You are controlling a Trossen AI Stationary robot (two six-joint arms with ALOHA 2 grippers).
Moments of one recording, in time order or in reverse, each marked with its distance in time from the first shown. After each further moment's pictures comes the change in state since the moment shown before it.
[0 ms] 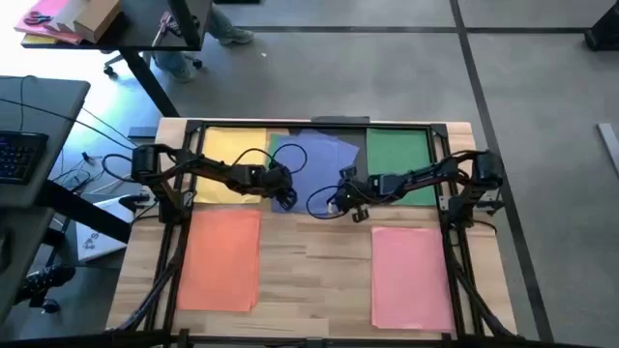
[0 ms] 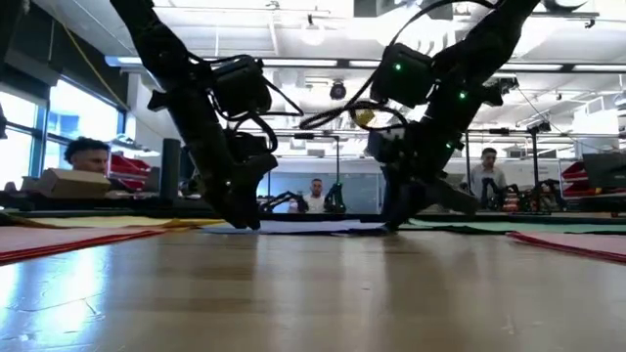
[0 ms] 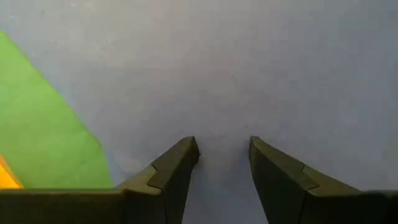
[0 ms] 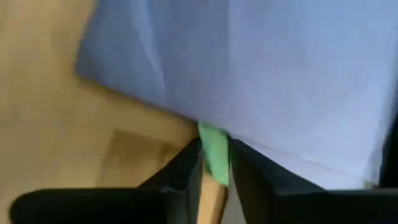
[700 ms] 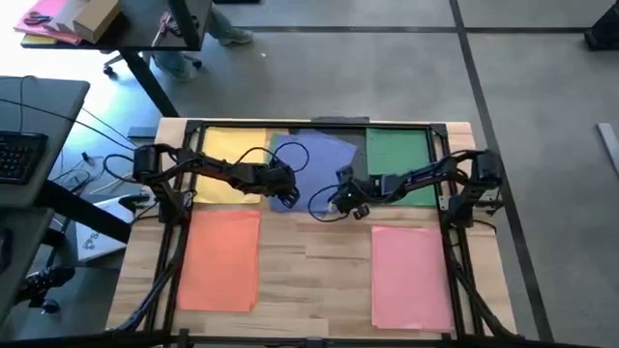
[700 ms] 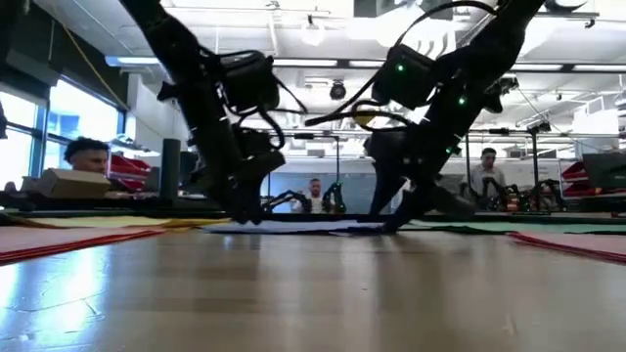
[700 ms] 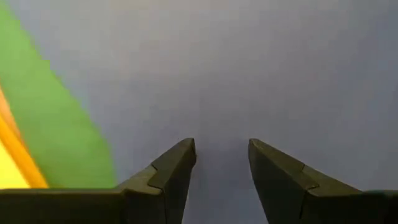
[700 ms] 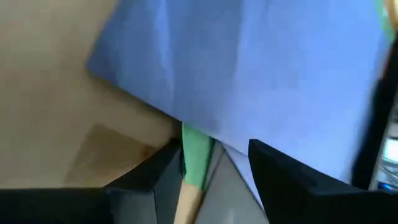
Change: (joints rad) left arm 0.000 0.002 0.054 -0.071 -0.044 -0.032; right arm -0.009 0.002 -0.035 0.124 0.075 -0.195
